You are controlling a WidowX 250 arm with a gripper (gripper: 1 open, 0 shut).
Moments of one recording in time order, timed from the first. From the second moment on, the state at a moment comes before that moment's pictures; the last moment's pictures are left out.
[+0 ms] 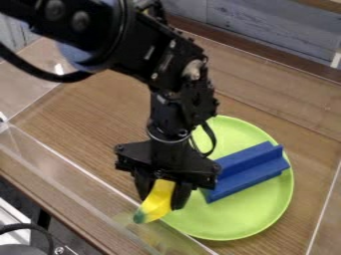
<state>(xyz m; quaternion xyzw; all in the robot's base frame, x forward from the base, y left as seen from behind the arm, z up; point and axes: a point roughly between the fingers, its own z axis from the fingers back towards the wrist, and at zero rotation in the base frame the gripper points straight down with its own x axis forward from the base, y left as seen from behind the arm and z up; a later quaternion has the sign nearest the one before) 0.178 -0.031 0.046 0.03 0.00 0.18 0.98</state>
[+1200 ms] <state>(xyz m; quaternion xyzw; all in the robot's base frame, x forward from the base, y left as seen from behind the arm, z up) 0.175 -0.039 0.059 0.01 0.01 0.18 0.98</state>
